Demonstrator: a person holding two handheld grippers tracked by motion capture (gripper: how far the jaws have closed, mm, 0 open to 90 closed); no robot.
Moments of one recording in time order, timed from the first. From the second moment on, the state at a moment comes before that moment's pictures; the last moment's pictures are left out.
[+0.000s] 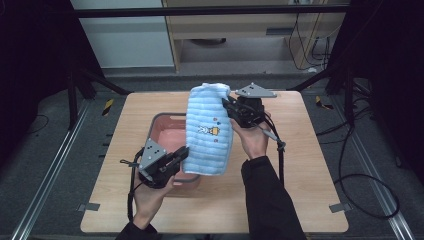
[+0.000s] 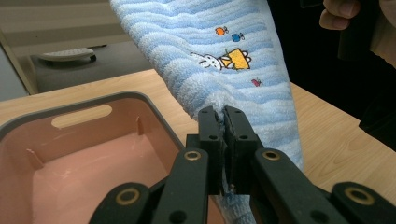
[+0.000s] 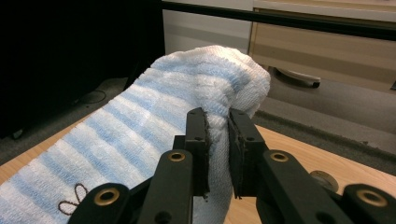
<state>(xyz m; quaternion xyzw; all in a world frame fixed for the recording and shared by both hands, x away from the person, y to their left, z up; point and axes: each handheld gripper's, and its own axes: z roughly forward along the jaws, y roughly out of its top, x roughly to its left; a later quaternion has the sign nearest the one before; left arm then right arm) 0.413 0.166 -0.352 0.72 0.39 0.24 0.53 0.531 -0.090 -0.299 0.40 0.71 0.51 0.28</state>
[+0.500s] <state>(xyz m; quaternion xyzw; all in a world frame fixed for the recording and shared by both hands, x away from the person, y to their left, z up) 0.413 0.199 -0.349 0.71 0.41 0.25 0.52 0.543 -0.055 -0.300 0.39 0.71 0.52 0.26</state>
